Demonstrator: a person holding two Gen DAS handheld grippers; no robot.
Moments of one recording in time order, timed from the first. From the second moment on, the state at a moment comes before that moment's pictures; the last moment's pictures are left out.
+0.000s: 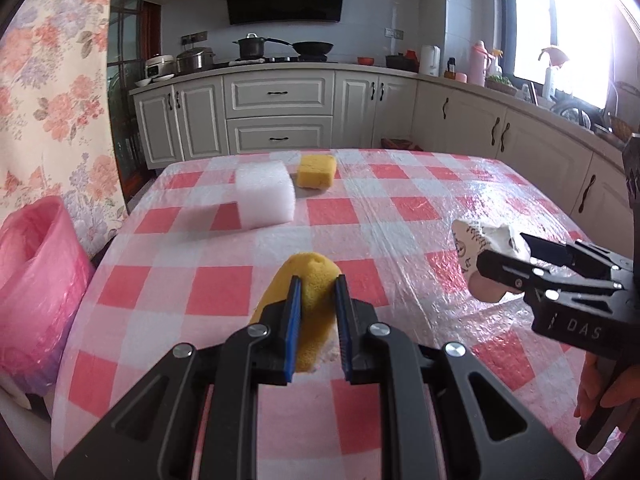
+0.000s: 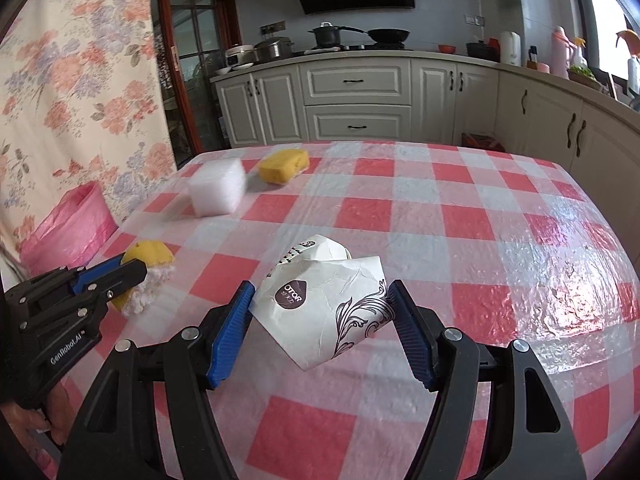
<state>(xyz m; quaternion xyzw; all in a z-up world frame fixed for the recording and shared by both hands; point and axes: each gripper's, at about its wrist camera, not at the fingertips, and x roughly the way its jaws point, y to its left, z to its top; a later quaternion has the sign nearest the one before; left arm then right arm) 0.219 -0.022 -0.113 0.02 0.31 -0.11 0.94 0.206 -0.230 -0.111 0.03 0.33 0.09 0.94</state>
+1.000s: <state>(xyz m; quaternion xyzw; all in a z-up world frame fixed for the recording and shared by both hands) 0.141 0.158 -0.037 -0.05 0.22 0.05 0.97 0.208 -0.035 -0.051 -0.07 0.28 0.29 0.91</state>
